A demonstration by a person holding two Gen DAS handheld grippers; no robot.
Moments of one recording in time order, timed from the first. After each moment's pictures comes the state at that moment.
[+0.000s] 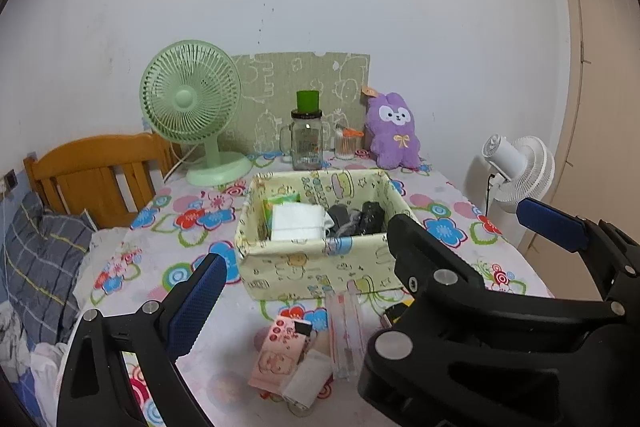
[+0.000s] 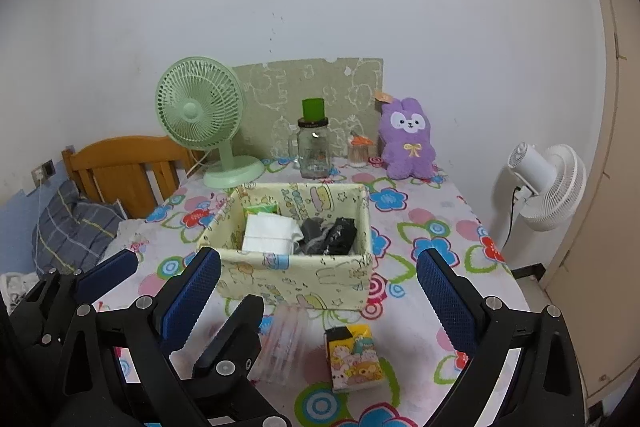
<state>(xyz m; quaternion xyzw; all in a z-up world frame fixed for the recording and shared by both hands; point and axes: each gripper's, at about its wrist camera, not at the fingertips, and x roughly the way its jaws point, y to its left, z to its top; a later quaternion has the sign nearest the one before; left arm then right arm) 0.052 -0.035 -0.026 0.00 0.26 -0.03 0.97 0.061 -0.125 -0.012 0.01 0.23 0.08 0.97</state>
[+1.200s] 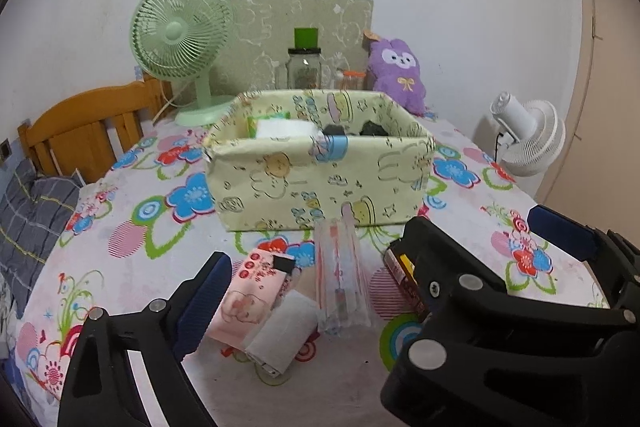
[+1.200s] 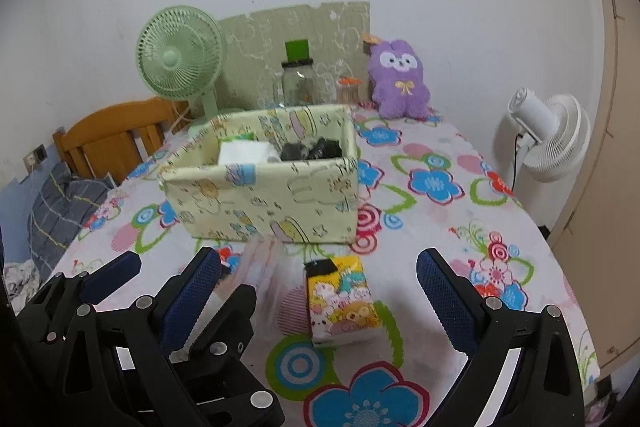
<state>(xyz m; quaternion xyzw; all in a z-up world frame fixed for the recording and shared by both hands) 0.061 -0.048 -0.099 -0.01 0.32 -0.03 0.95 0.066 -0.143 -0.091 0.03 0.29 0.07 0.95</state>
